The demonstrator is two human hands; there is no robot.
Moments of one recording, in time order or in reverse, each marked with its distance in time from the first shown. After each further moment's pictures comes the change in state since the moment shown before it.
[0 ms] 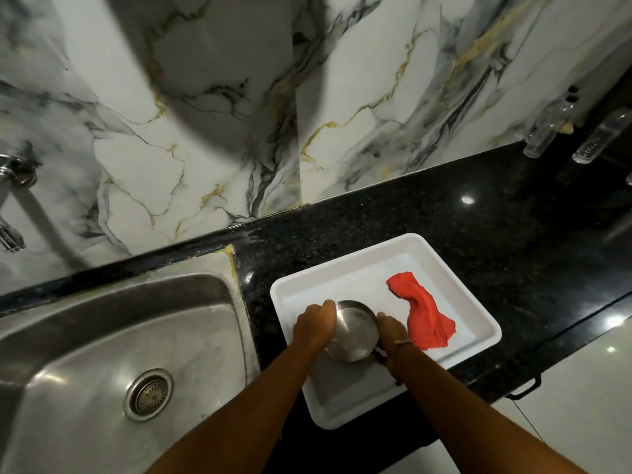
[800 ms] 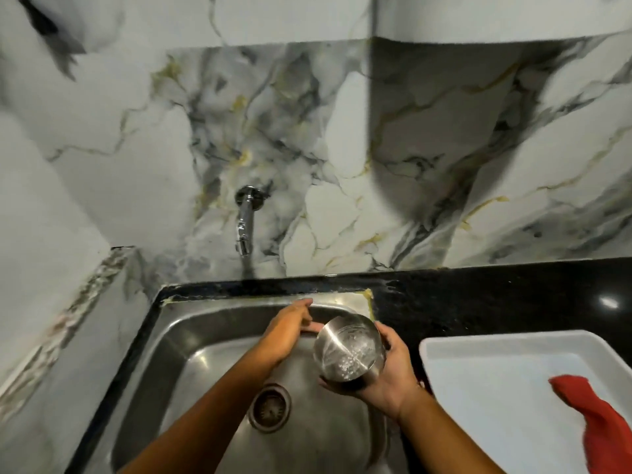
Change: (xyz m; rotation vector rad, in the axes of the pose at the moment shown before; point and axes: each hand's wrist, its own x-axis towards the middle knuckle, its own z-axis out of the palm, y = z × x) left_hand -0.047 -0.105 -0.316 -0.400 0.219 0.192; right_hand -0.156 -0.056 0.247 0.595 -0.981 0.276
